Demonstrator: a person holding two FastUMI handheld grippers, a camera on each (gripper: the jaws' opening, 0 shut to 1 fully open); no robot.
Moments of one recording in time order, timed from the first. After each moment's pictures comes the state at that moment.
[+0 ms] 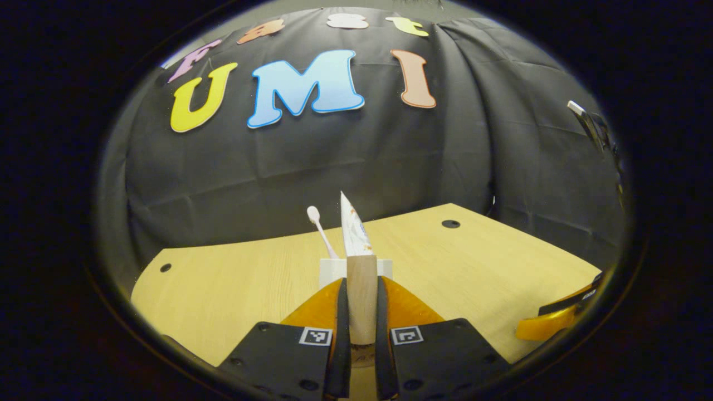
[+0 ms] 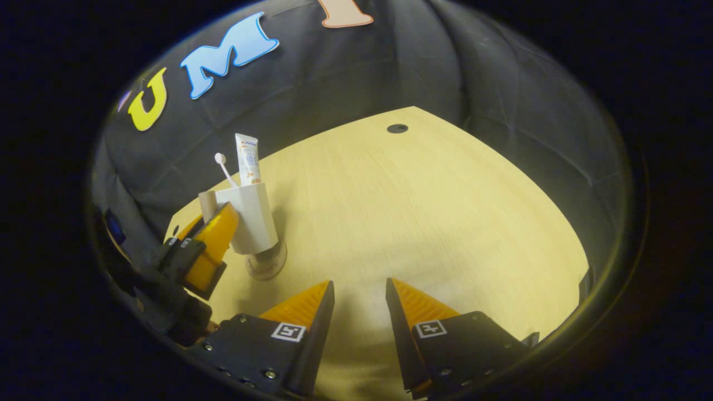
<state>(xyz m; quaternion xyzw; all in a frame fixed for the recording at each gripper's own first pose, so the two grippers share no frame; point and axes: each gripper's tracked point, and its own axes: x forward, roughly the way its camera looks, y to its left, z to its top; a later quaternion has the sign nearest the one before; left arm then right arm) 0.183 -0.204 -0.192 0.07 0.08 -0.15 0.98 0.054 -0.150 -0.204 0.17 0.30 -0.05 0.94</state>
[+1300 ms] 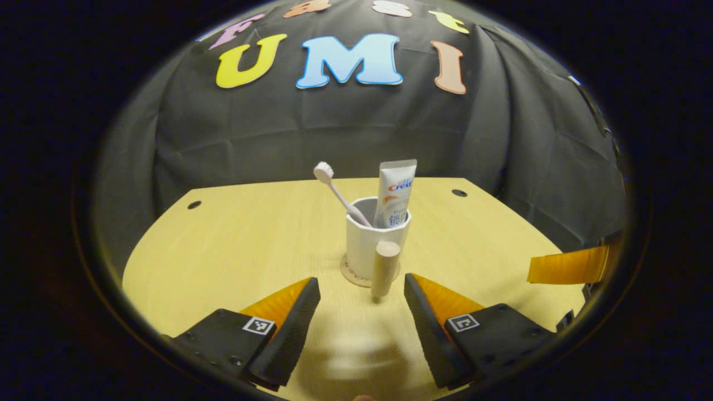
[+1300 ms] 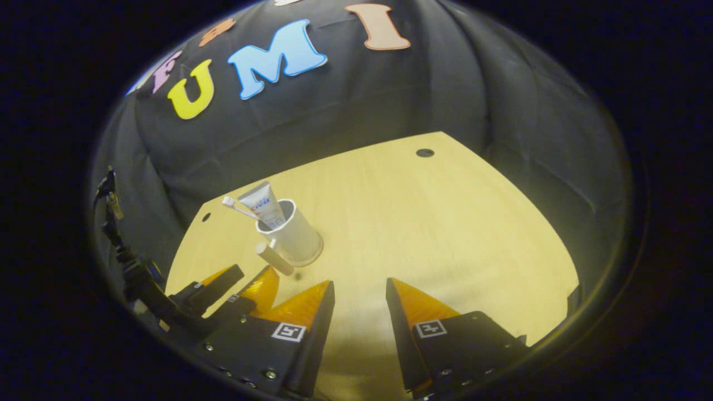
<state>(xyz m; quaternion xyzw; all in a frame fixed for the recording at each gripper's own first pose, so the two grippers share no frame) 0.062 -0.143 -0.215 0.00 0.18 -0.07 0.98 0.050 -0.123 -0.119 0.11 0.24 0.02 0.96</state>
